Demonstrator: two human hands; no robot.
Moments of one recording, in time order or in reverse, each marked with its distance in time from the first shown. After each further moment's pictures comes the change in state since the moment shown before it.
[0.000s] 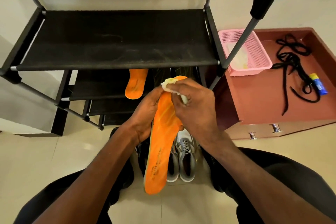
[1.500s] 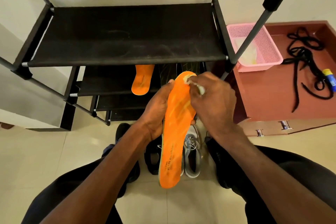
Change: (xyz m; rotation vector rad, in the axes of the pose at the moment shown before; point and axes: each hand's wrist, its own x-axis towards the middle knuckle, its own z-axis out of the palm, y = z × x) left_hand 0.003 -0.013 -0.001 -0.021 0.062 -0.028; right_hand 0.004 0.009 -0.011 -0.330 0.045 0.091
